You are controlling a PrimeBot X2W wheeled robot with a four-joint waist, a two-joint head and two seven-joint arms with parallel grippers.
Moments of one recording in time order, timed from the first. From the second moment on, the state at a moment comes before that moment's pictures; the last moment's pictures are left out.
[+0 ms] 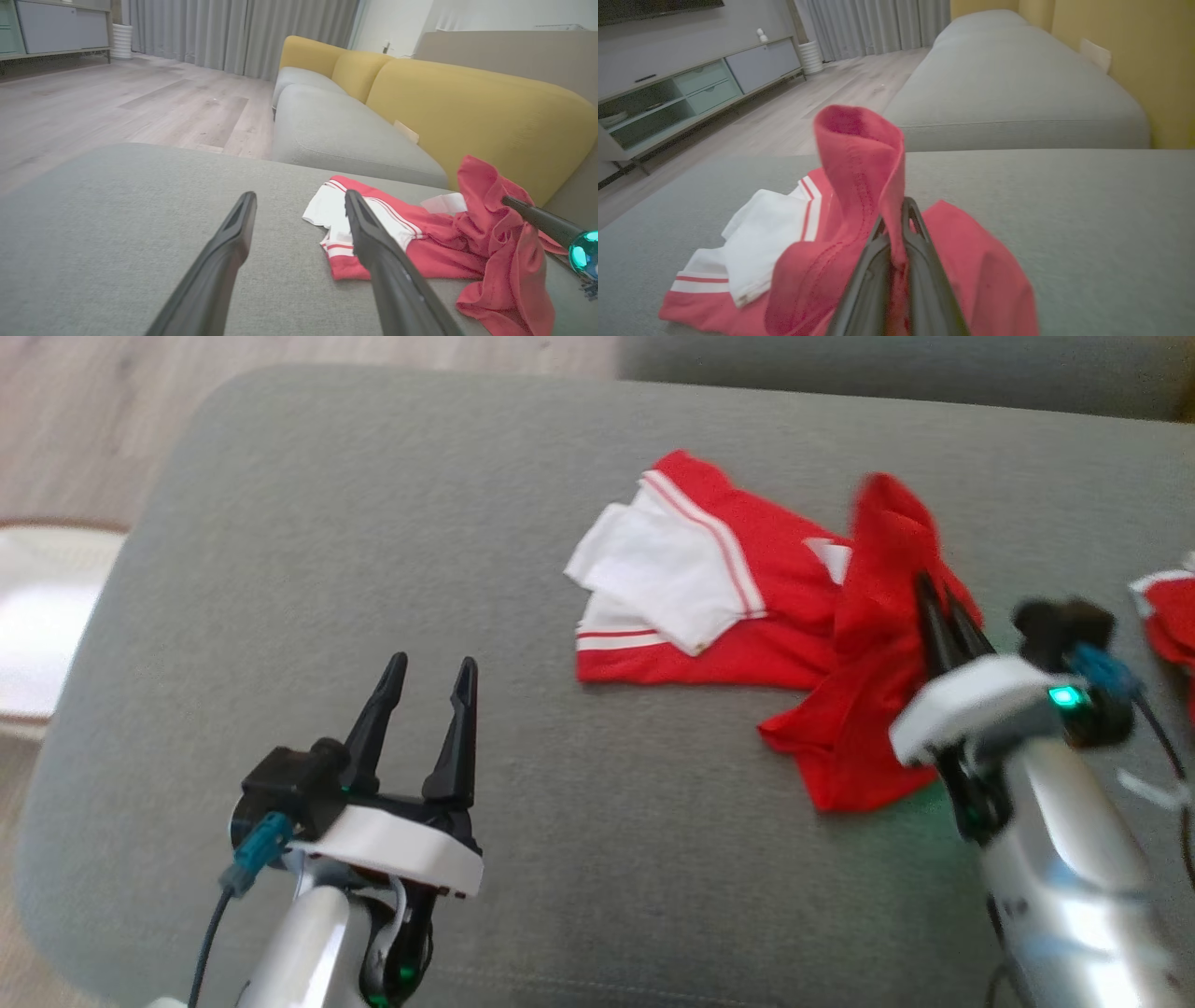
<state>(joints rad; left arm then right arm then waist) -0.14 0.05 -0.30 0.17 -0.31 -0.03 -0.25 -0.51 -0.10 0.09 0.71 0.23 0.13 -0.12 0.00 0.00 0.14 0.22</state>
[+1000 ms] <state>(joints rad) -0.08 0.05 -0.28 0.17 -0.30 -0.05 -0.25 -0.14 -0.05 0.10 0.25 0.11 0.13 -0.15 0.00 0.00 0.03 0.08</state>
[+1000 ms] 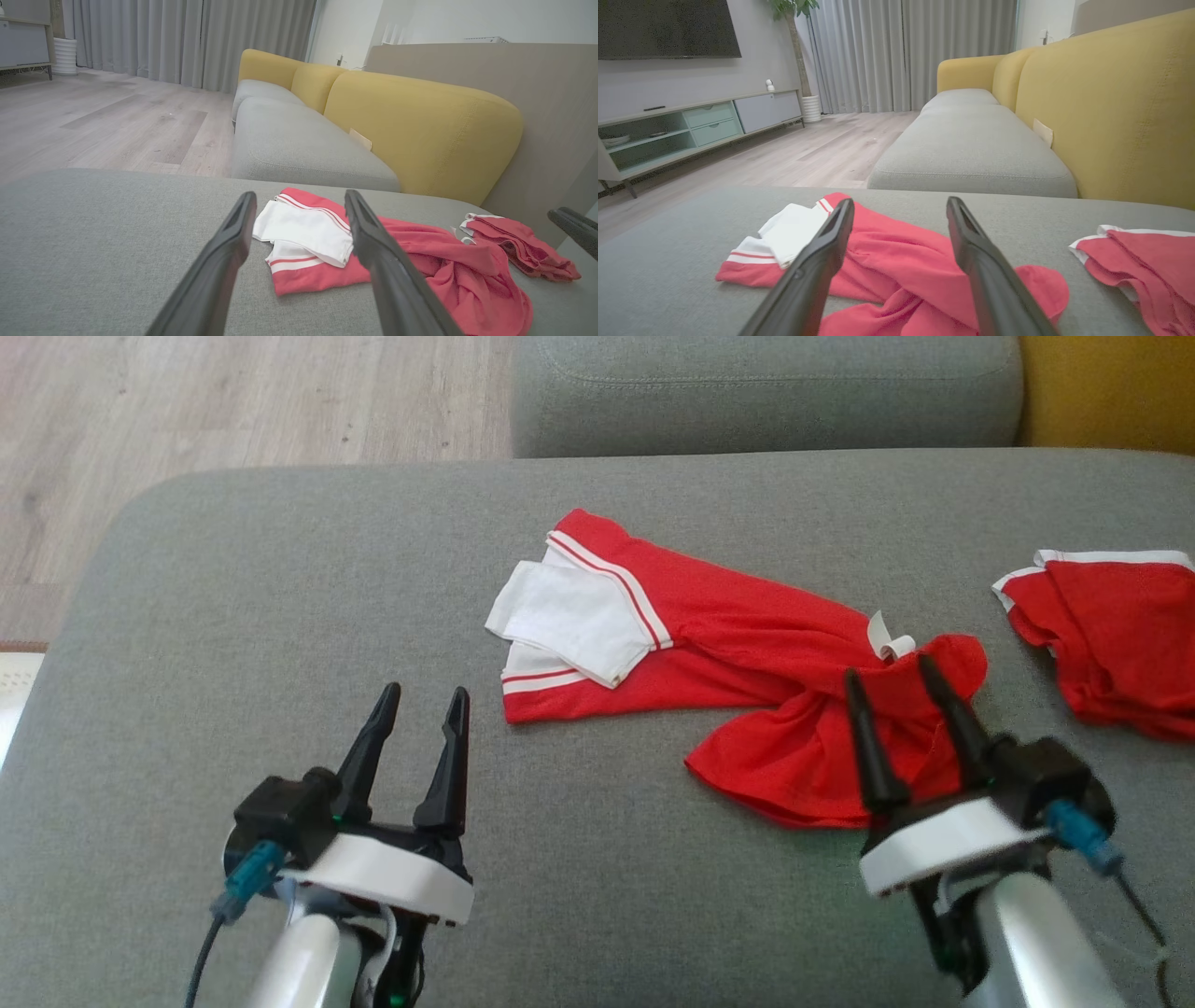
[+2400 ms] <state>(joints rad) -0.16 0.05 -0.40 0.15 -0.36 -0.03 -0.25 -0.54 -0.28 0.55 0.66 0.08 0.13 -0.09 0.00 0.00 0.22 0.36</state>
